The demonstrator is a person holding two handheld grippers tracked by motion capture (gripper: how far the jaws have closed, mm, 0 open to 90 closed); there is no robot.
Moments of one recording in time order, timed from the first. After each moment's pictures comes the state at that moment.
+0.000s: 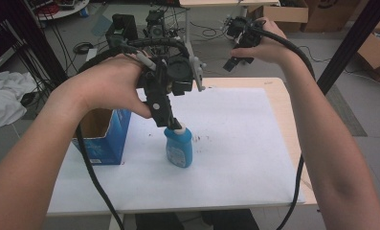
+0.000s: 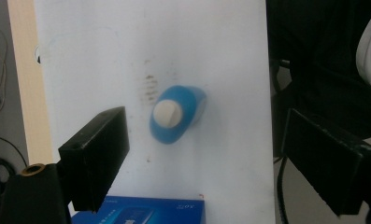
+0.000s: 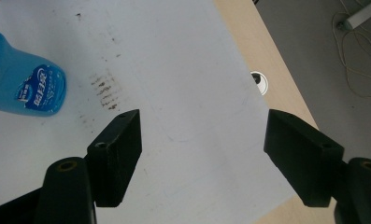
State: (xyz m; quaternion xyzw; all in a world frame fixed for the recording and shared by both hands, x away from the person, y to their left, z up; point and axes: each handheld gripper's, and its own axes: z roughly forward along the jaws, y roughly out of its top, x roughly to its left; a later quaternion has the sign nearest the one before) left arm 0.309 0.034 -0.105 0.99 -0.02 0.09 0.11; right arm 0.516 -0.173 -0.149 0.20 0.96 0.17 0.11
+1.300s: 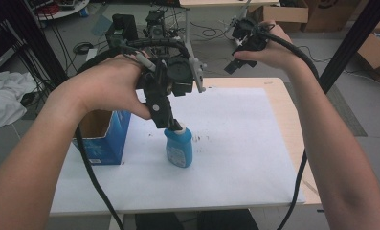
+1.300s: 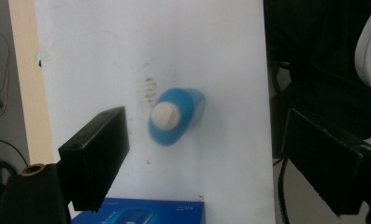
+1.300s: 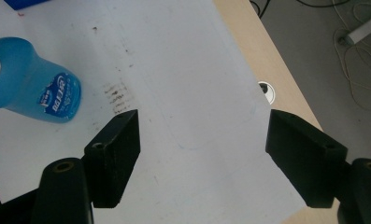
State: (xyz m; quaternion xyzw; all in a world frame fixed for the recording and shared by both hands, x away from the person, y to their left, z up) left arm 0.305 0.034 -0.104 0.99 -0.03 0.09 0.12; right arm 0.497 -0.183 -0.148 0.20 0.95 0.22 0.11
